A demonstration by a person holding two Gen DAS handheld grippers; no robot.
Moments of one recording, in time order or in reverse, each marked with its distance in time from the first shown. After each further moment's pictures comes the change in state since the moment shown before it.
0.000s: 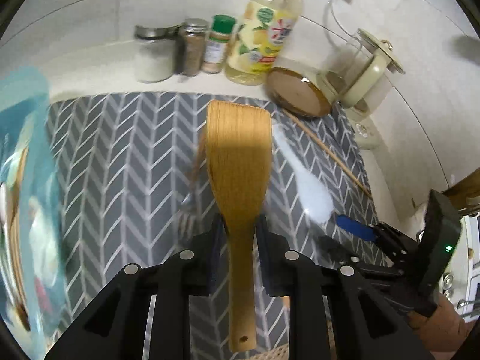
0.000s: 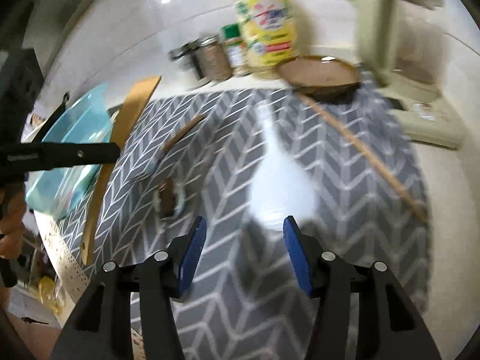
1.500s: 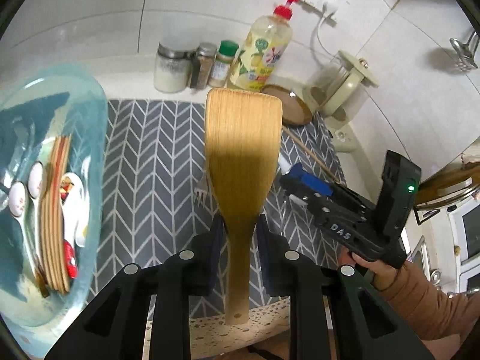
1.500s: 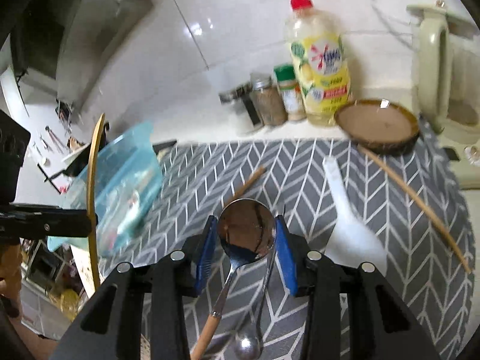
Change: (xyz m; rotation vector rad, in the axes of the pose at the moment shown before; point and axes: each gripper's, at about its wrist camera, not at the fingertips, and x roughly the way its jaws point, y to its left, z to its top) left arm -0.083 0.016 -0.023 -0.002 -0.054 -0.045; right arm -0.013 0.016 0.037 0.025 -0.243 0.177
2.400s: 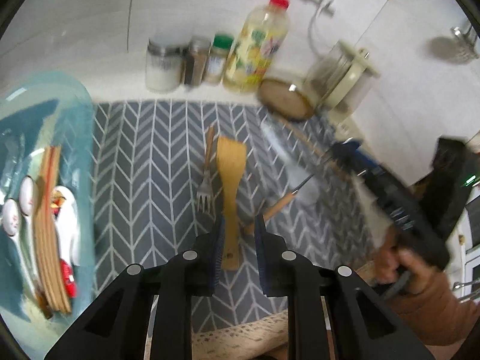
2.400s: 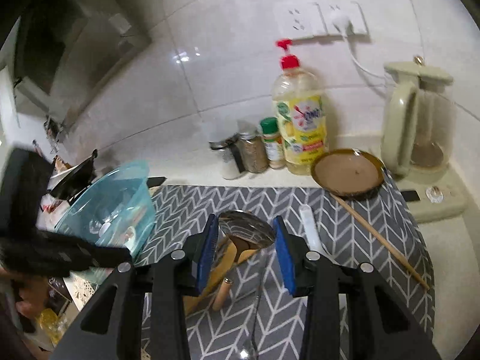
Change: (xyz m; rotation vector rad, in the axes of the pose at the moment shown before) left arm 0.039 0.006 0.009 0.045 0.050 -0.001; right arm -0.043 0.005 0.021 0.023 -0.119 -0.118
